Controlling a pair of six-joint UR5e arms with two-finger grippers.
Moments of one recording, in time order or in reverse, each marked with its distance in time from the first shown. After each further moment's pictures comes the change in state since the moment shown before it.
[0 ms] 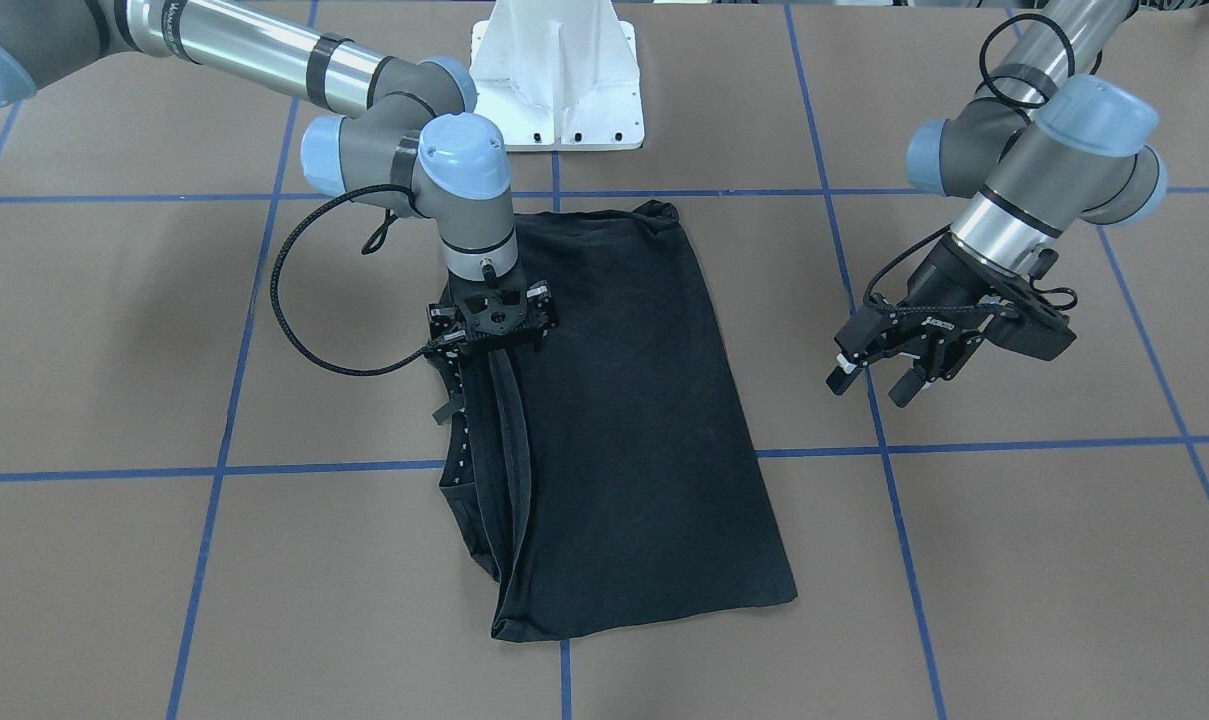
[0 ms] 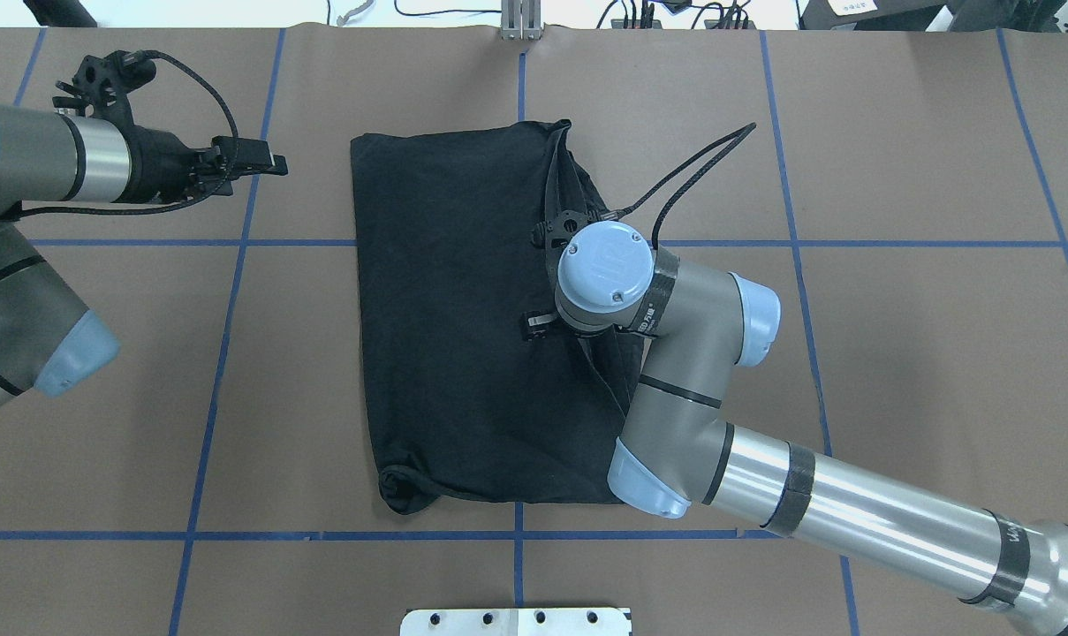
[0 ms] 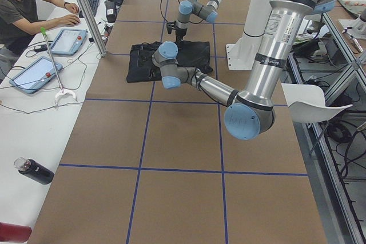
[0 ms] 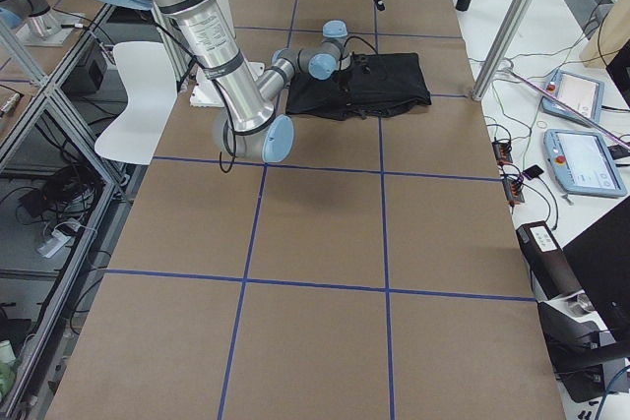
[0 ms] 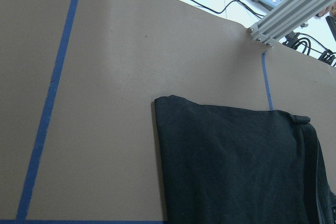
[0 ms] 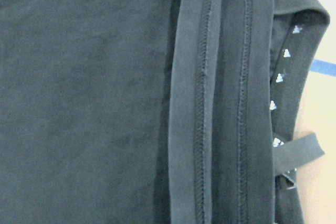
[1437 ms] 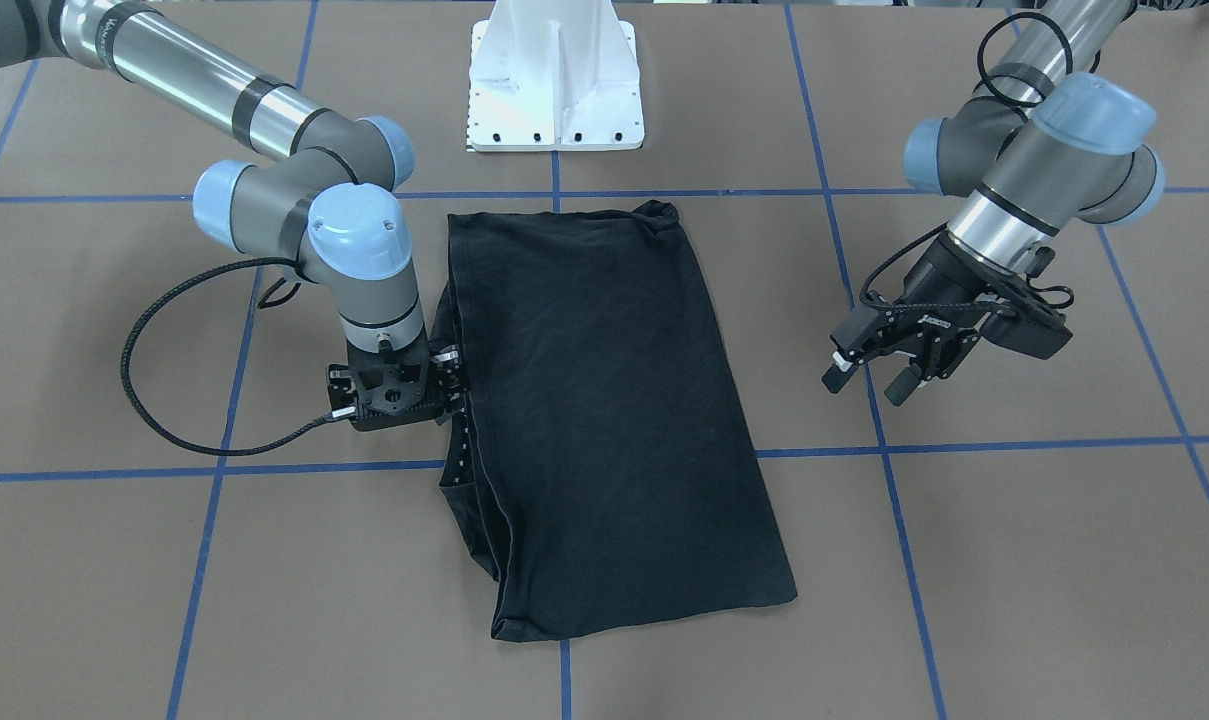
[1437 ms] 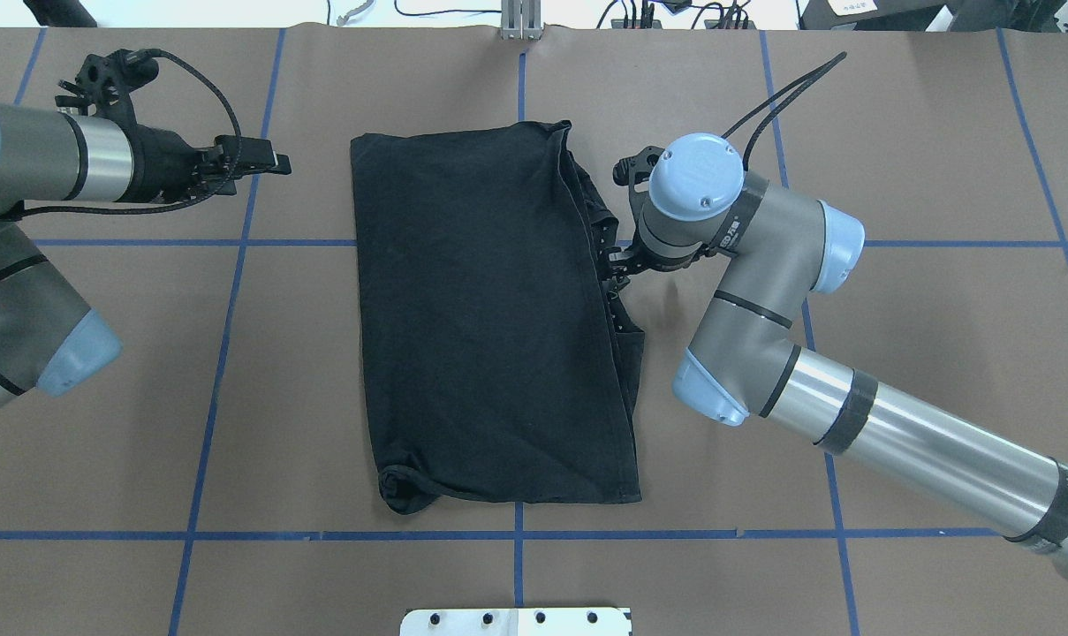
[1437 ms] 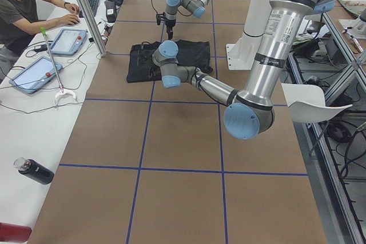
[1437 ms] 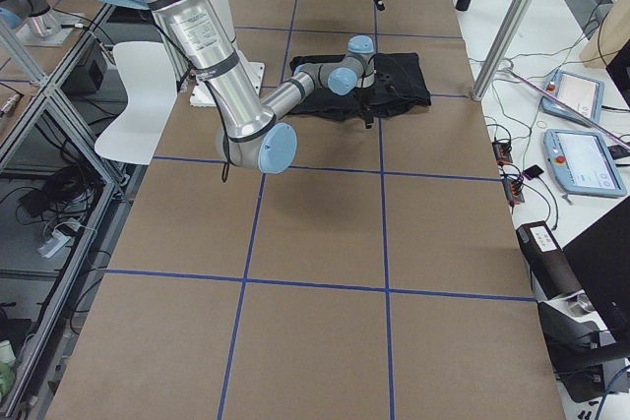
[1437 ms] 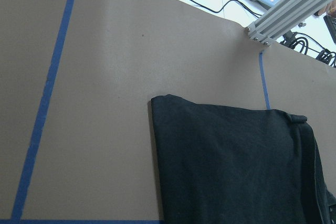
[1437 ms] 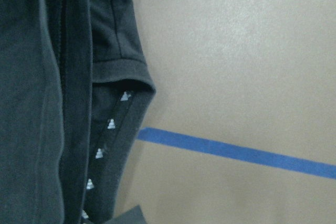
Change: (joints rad) left arm 0.002 -0.003 -0.006 0.000 -0.001 -0.004; right arm 0.169 -0.058 -0.029 0.000 0.125 -0.109
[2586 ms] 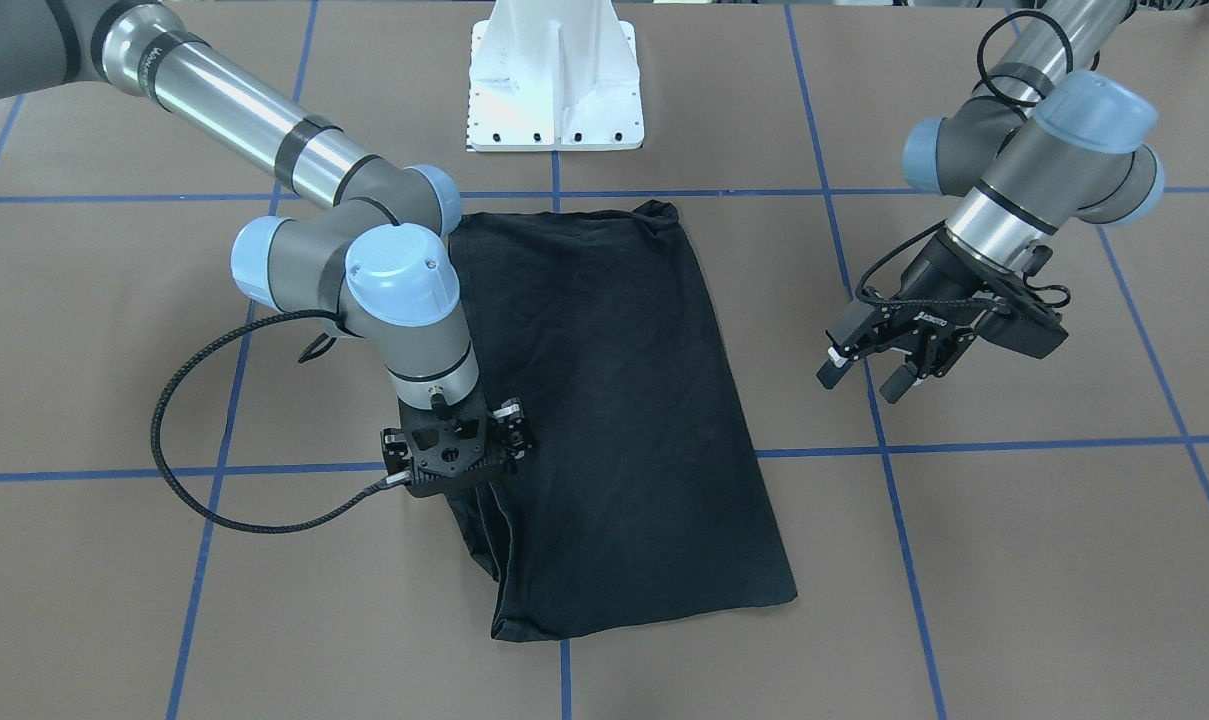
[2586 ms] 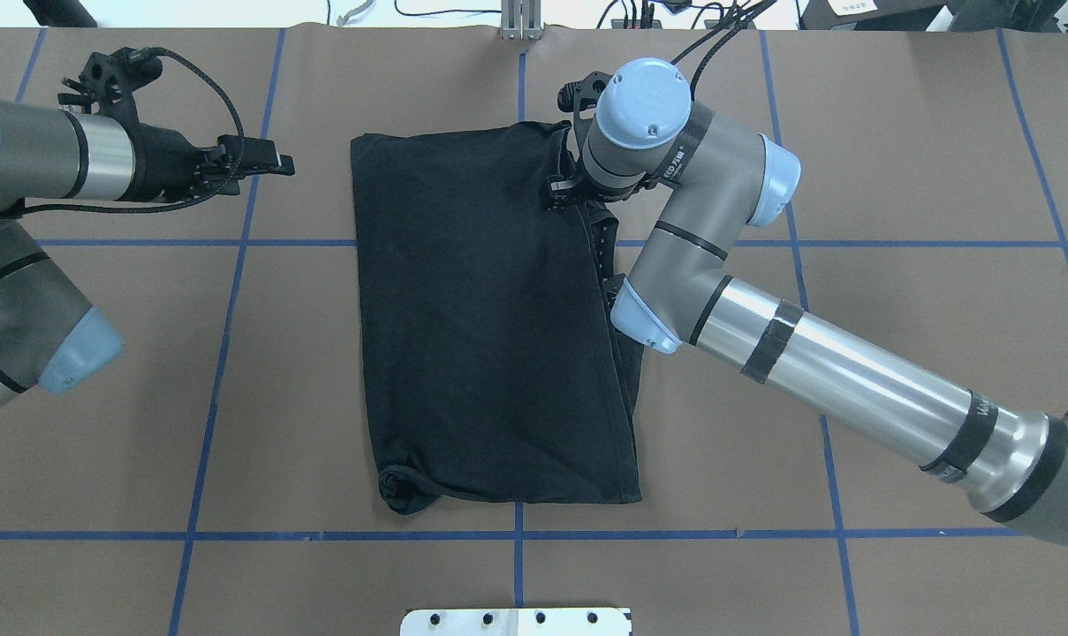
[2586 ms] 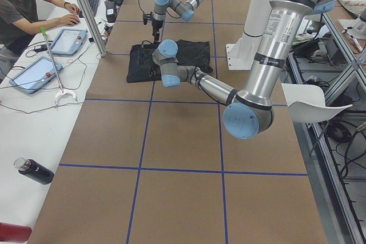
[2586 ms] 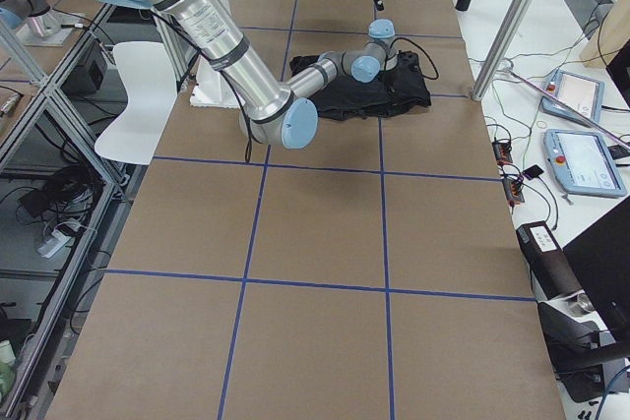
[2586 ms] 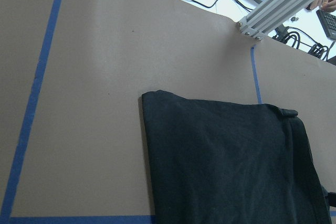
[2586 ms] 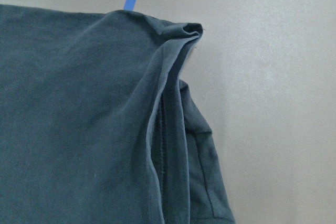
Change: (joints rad) left arm -0.002 -0.008 -0.001 -0.002 -0.018 0.008; right arm 0.038 0.216 -0.278 0.196 -0.032 -0.006
